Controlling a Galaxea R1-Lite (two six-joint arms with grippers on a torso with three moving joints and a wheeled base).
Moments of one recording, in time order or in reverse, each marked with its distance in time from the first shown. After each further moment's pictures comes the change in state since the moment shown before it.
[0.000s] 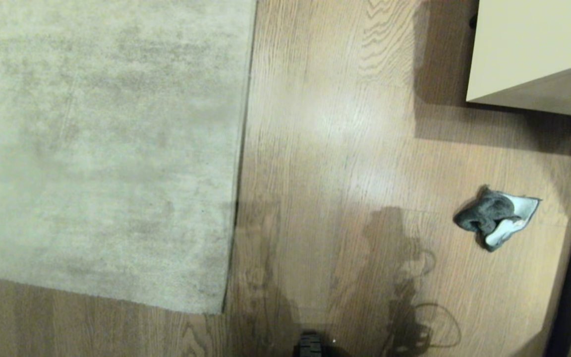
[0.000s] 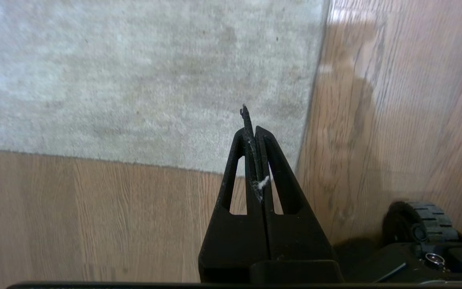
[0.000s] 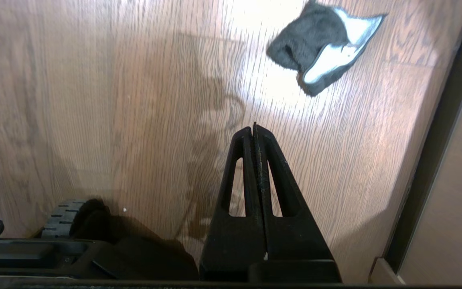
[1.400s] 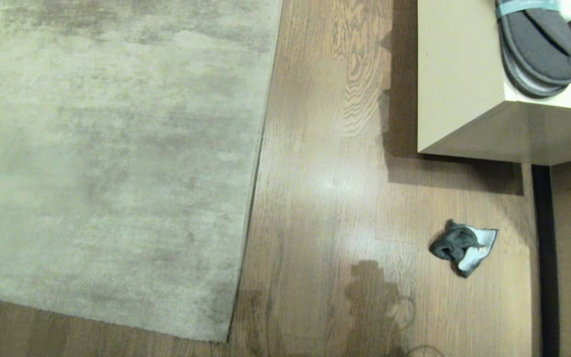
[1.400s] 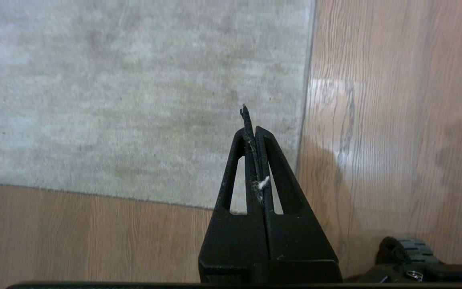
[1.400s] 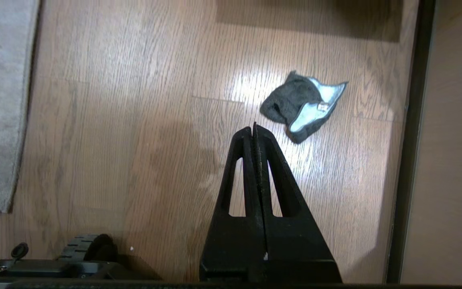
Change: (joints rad) left arm 0.000 0.000 0.000 0.000 0.000 -0.003; right arm 0.000 0.001 0.000 0.000 0.000 0.001
